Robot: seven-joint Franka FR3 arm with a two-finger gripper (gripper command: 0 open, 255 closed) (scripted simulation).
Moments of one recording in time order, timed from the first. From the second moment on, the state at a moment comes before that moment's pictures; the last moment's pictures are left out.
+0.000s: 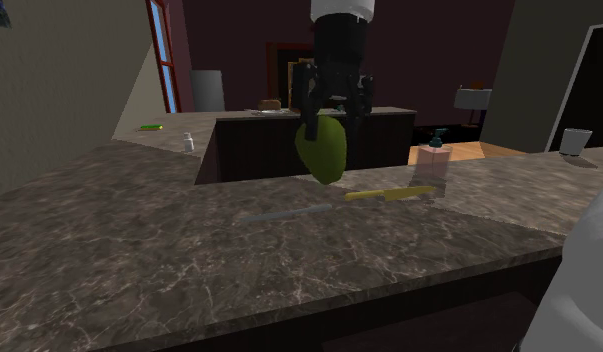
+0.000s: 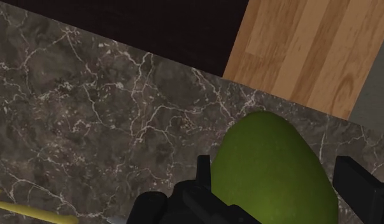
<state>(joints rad) 0.35 -0.65 0.19 -2.35 0.25 1.64 0.13</state>
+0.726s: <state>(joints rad) 0.34 -0.63 0.17 -2.20 0.23 1.51 0.14</state>
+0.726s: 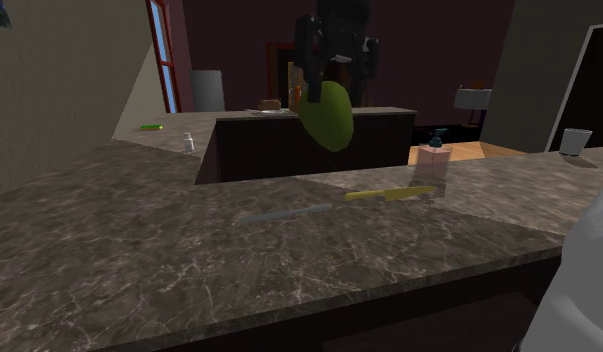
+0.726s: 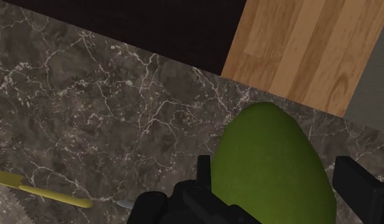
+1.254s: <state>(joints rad) 0.28 -0.65 0.02 -2.22 0.13 1.48 -0.04</state>
